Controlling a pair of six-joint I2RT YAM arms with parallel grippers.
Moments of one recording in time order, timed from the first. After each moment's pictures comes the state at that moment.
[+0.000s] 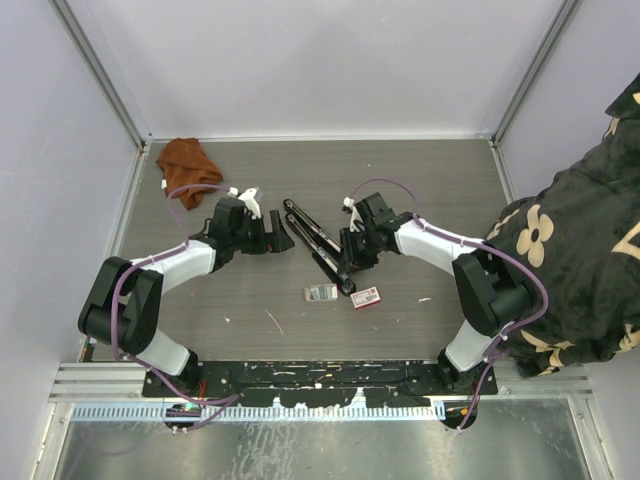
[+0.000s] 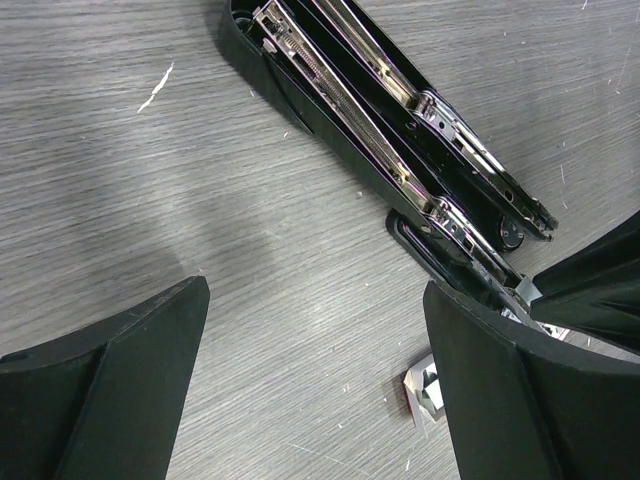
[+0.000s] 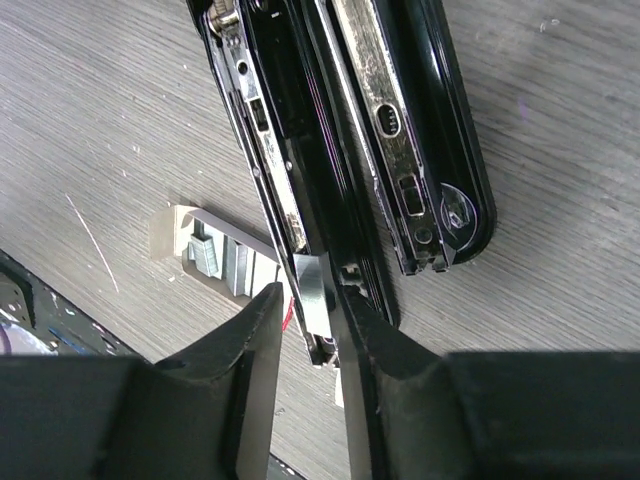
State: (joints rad) left arm -0.37 1.53 0.77 0.10 0.30 -0.46; right arm 0.52 1.67 1.01 -0.43 -0.37 0.36
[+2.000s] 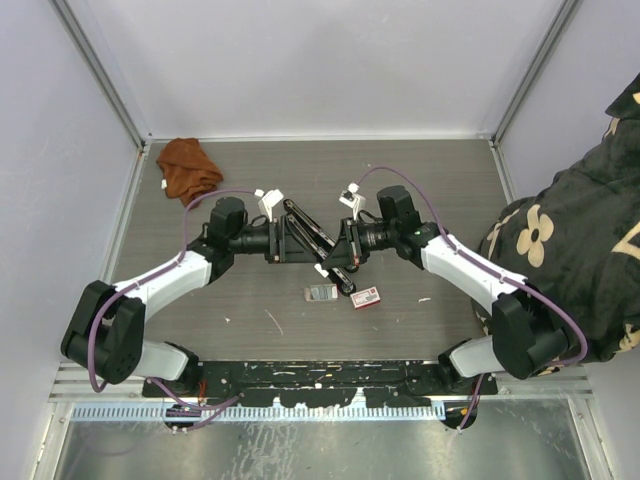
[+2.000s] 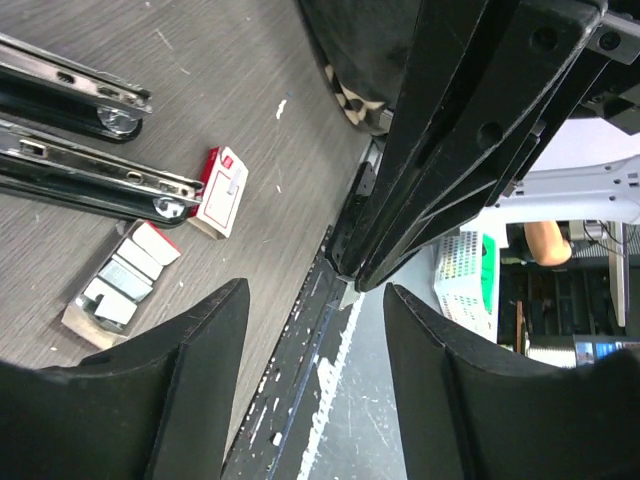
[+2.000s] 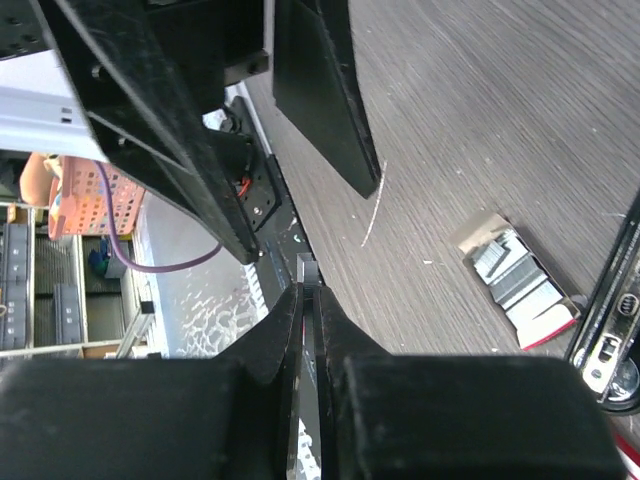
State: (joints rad) left arm -0.45 1.38 0.73 0.23 0.89 -0.74; right arm 0.49 1.40 0.90 -0.14 -0.92 0.42
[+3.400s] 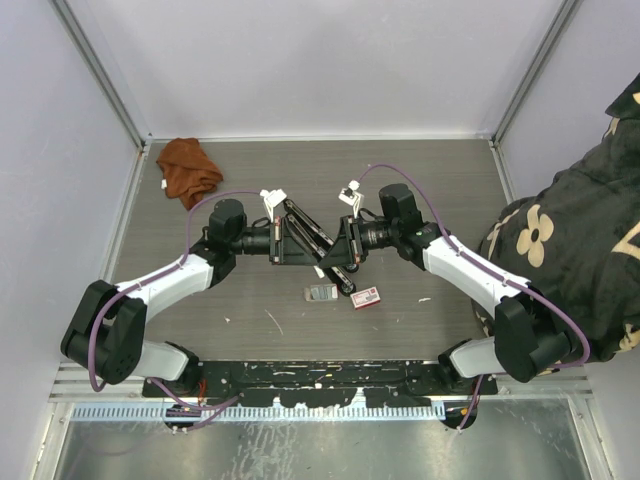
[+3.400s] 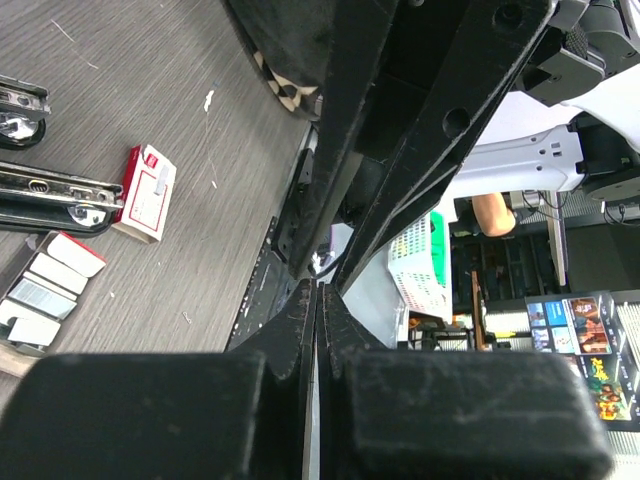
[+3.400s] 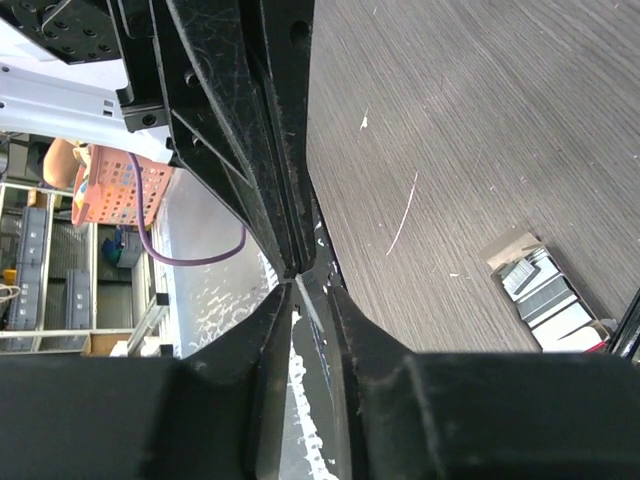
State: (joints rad) left arm -0.48 1.38 0.70 0.42 1.00 -0.89; right arm 0.49 1.38 0.90 -0.08 -0.99 0.46
